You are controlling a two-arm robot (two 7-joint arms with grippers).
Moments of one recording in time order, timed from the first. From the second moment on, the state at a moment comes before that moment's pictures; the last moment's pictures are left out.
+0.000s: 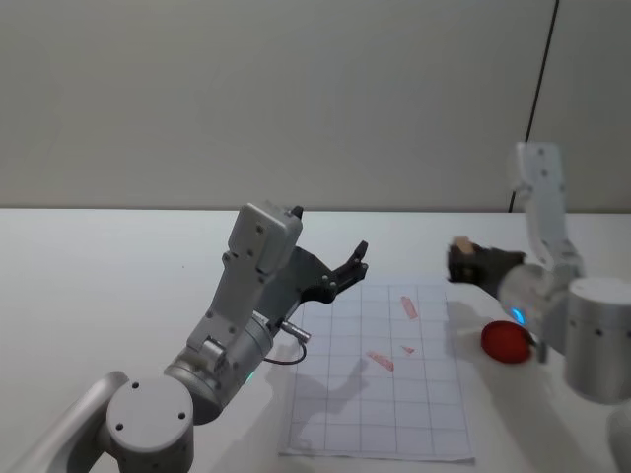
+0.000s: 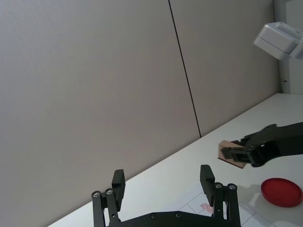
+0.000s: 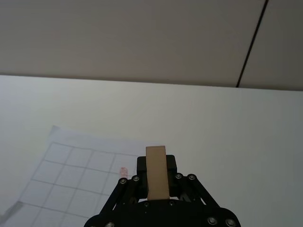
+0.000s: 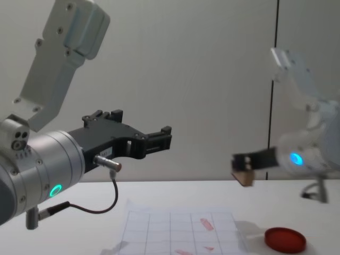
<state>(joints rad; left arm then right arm) -0.24 0.38 0.45 -1.63 -0.20 0.01 -0.01 0.45 -0.05 -0.21 -1.32 0.12 0.60 0.04</state>
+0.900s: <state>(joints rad) -0.24 0.38 0.45 -1.63 -0.20 0.01 -0.01 0.27 0.06 -0.16 -1.53 0.08 0.70 0.09</state>
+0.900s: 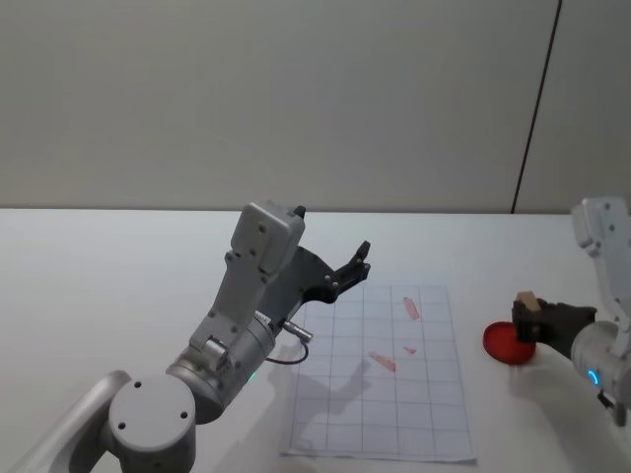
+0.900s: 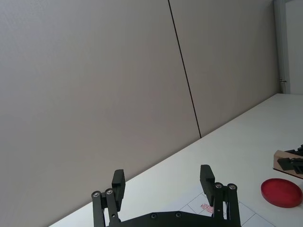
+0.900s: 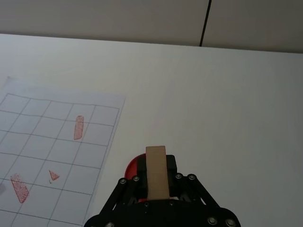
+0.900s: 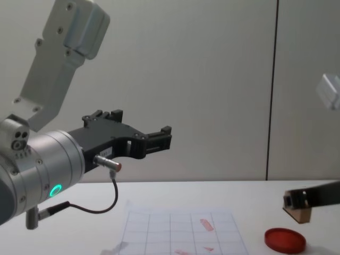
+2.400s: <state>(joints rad) -0.24 0.38 0.45 -1.63 -0.20 0.01 -0.01 0.30 0.04 -0.17 -1.43 0.02 0.68 0.10</state>
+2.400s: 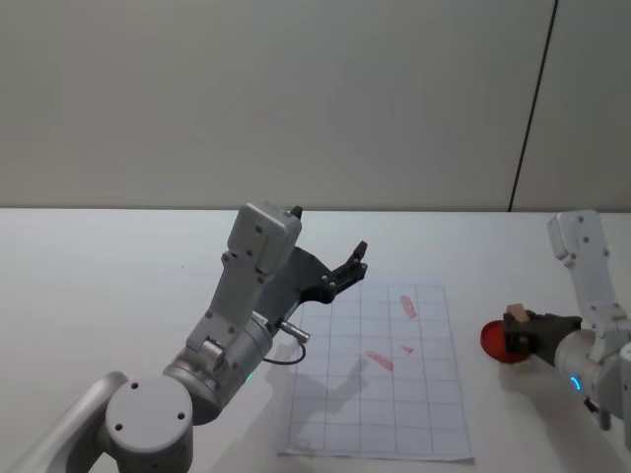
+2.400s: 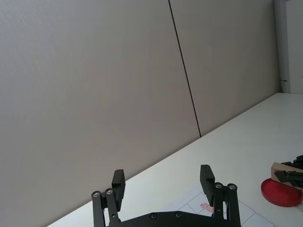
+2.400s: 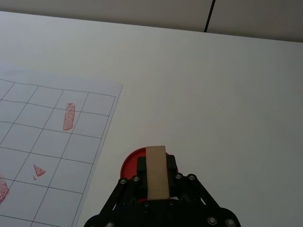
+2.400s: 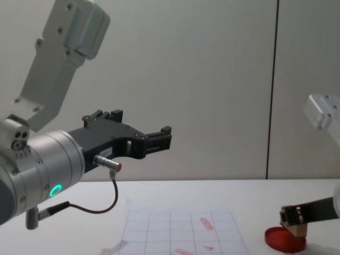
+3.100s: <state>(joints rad) -0.24 0.38 0.45 -1.63 -0.20 0.01 -0.01 0.30 0.04 -0.17 -1.42 0.01 0.68 0.10</state>
